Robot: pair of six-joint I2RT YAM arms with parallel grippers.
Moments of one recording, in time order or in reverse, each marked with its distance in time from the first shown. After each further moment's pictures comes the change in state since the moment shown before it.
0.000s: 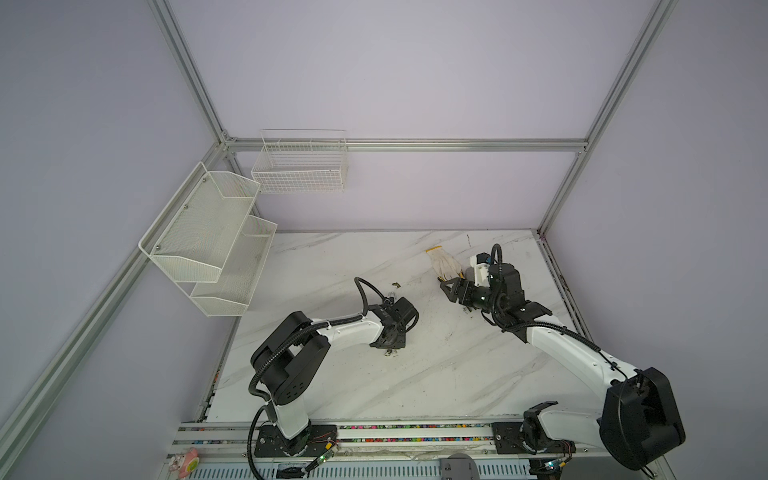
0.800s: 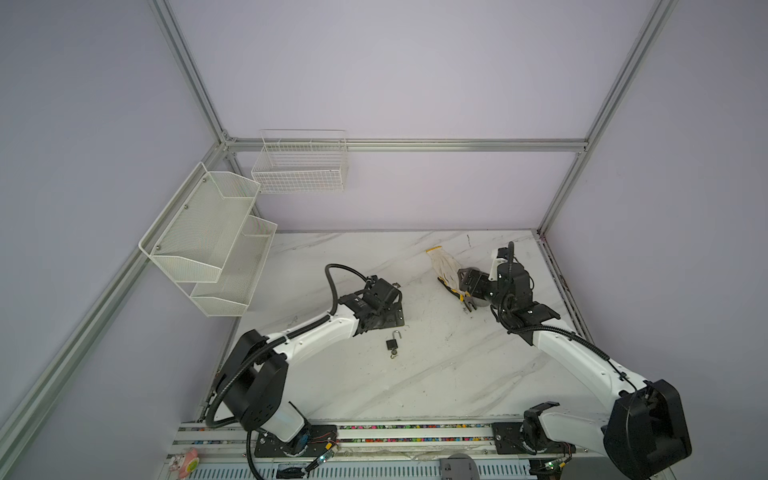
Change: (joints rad) left arm 0.153 -0.292 0.005 -0.003 -0.051 0.003; right arm -0.045 -0.060 -0.006 0.034 0.451 -0.039
